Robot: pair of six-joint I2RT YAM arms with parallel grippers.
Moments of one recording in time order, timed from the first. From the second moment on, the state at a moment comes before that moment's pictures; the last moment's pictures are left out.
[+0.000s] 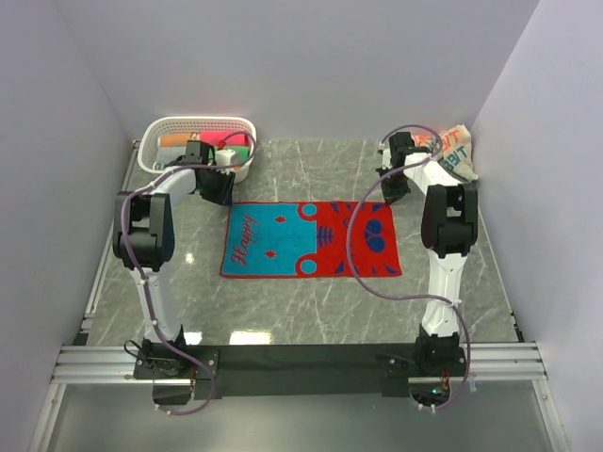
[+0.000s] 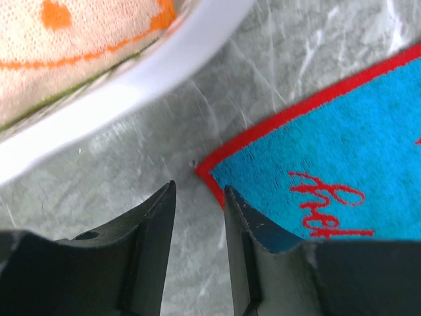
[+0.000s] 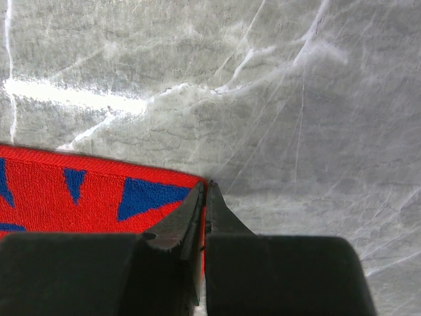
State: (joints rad) left arm -0.08 2.06 1.51 -0.47 0.31 0.26; right arm 0.07 2.25 1.81 -0.77 -0.03 -0.10
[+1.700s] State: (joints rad) left arm -0.03 1.84 1.45 -0.56 0.53 0.41; right arm 0.02 1.97 1.67 -0.81 -0.16 -0.17
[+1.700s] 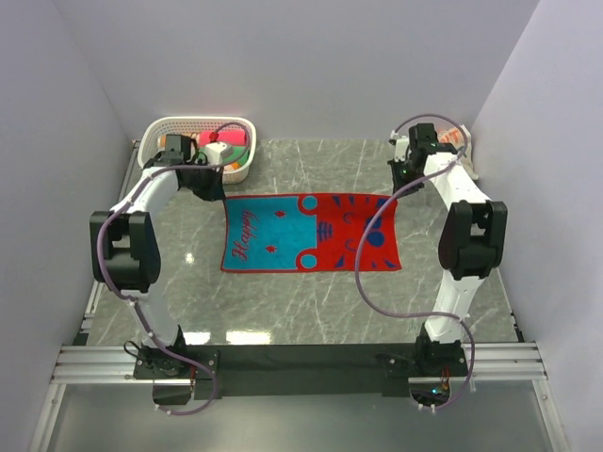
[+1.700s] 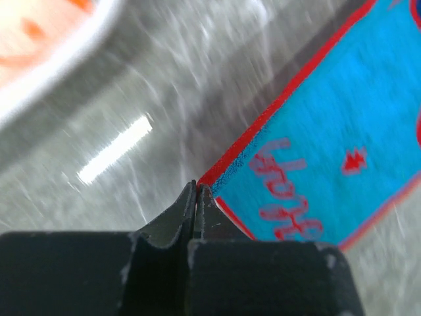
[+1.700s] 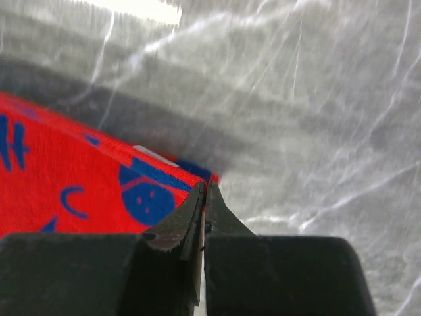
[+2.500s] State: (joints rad) left arm -0.02 1.70 1.08 -0.75 0.59 0.67; right arm 0.02 1.71 1.15 -0.72 -0.16 -0.25
